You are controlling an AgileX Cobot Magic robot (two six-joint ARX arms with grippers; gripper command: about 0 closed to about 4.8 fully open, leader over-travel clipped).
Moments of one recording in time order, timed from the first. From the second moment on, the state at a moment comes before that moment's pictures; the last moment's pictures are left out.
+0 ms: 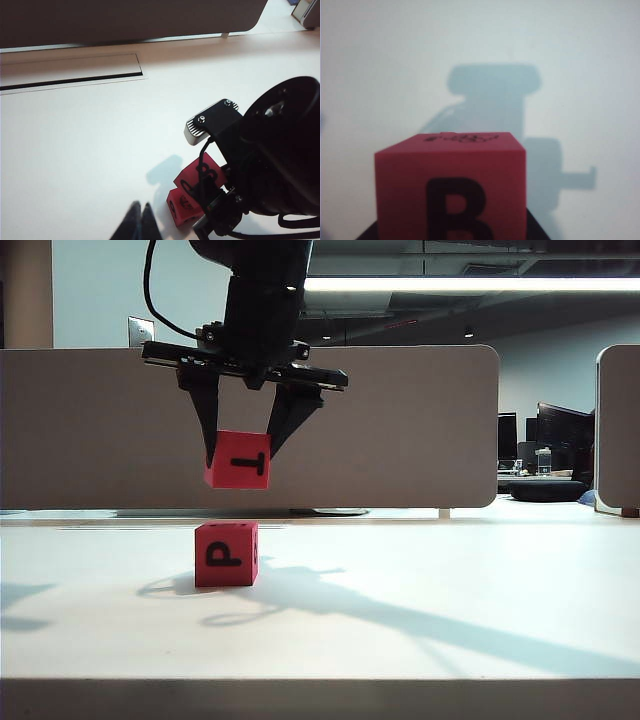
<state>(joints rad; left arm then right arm) -0.35 0.96 1.24 -0.70 0.00 -0.11 0.79 2.13 2.01 -0.93 0.18 0.38</state>
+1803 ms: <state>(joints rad) -0.35 0.90 1.22 -0.70 -0.06 0.04 0.67 1.74 2.33 -1.33 0.35 0.13</state>
